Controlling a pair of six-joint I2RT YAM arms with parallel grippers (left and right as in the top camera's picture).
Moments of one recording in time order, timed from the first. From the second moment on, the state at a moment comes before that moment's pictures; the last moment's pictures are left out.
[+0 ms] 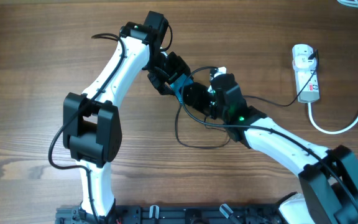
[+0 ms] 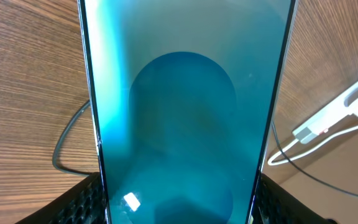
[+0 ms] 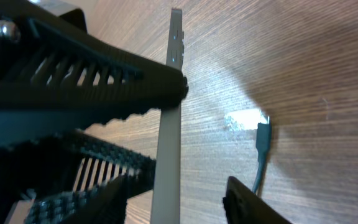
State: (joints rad) left arm -0.35 2.12 1.82 -1.18 0.54 -0.91; right arm 0.55 1.60 0.78 0.21 -0.25 1.03
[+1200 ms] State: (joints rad) left arm -0.34 2.12 1.82 -1.19 0.50 -0.92; right arm 0.58 1.65 0.86 0.13 -0.16 1.14
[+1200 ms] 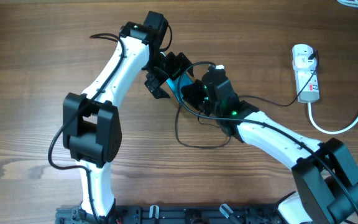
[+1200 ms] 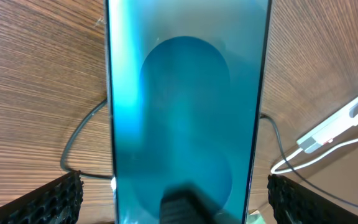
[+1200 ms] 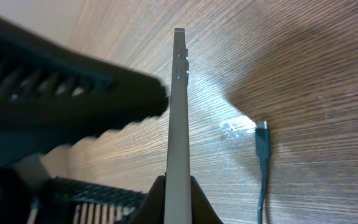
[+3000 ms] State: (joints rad) left arm -0.14 1.42 0.41 0.56 0.70 -1.17; right arm 0.33 1.65 0.86 0.31 -0.58 1.14
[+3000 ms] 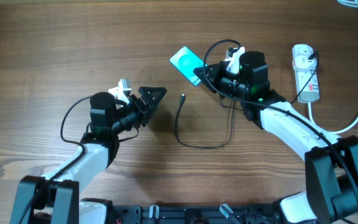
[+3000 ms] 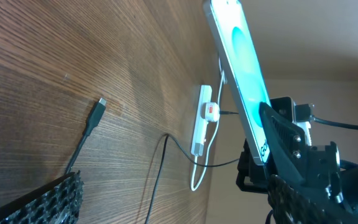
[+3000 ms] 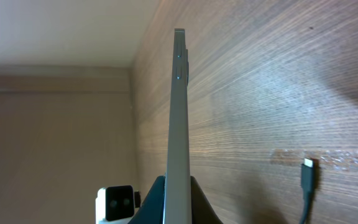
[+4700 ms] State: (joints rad) left arm -0.19 1.73 0.56 1.31 0.58 -1.51; right arm 0.47 1.70 0.86 0.60 -0.59 1.26
